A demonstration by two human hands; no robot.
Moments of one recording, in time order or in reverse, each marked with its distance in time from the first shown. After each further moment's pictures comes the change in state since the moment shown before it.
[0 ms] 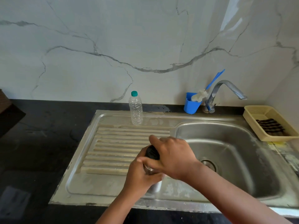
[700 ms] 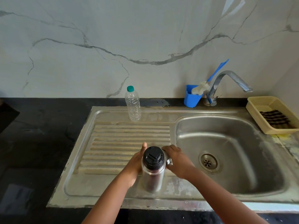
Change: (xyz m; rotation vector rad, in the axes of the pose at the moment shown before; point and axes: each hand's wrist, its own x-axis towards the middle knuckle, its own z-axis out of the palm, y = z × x) left_hand 0.060 -0.053 -0.005 -0.267 -0.178 -0.651; right_hand -0.025 0.077 0.124 0.355 -0.403 0.368
